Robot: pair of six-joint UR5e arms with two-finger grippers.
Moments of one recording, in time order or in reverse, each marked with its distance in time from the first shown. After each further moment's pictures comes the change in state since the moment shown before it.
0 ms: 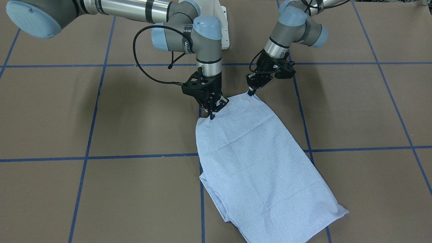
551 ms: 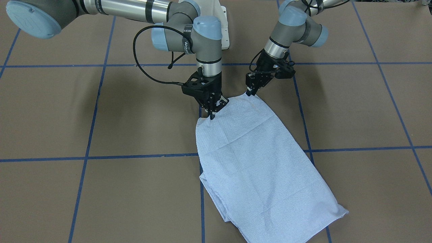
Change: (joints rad) left arm -0.001 -0.003 0.035 -0.004 0.001 -0.002; right arm 0.000 0.031 -0.045 0.001 -0.002 0.003
